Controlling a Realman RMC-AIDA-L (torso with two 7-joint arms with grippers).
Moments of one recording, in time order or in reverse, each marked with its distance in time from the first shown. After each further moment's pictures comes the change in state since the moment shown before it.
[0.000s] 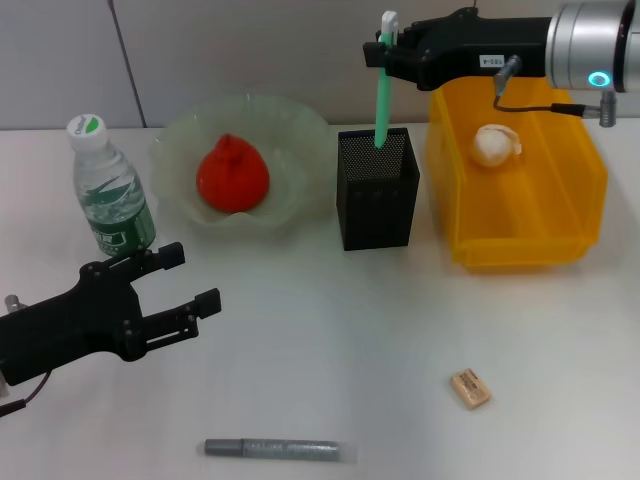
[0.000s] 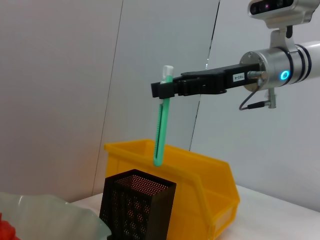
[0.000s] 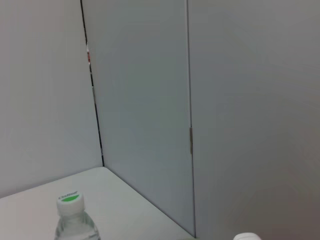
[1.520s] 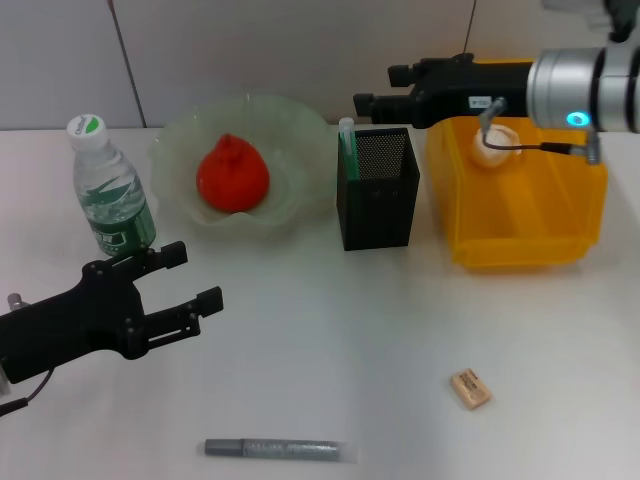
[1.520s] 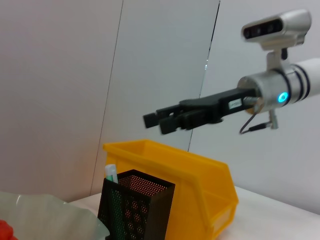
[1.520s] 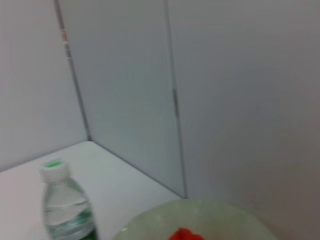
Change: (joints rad) left arm -0.009 0.003 -0.001 -0.011 0.001 0.001 -0.008; right arm -0.041 0.018 -0.074 0.015 -0.023 0.081 0.053
